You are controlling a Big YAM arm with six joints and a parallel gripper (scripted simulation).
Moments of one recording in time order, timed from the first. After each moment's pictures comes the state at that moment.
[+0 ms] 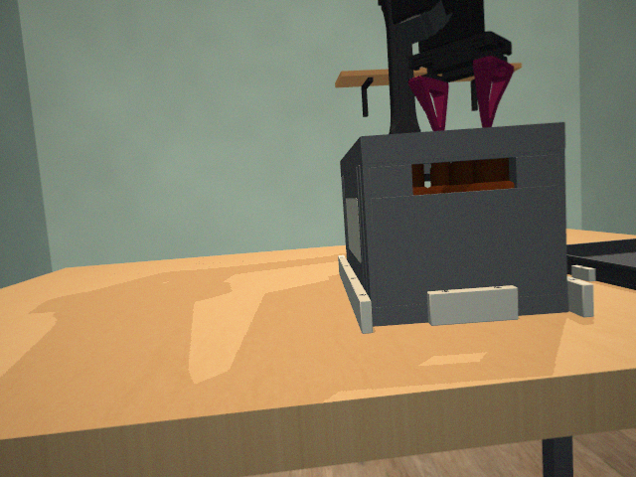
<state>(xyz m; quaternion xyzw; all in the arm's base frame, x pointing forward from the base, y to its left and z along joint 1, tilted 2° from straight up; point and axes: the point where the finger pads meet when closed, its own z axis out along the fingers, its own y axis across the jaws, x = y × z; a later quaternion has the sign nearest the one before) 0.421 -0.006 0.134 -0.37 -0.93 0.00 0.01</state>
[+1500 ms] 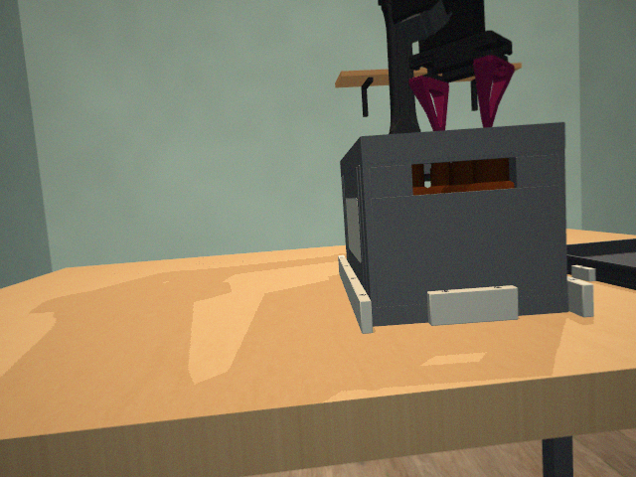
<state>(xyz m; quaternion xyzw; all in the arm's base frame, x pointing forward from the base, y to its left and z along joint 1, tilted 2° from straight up) 0.424 -0.006 0.134 -0.37 -0.93 0.00 0.01</state>
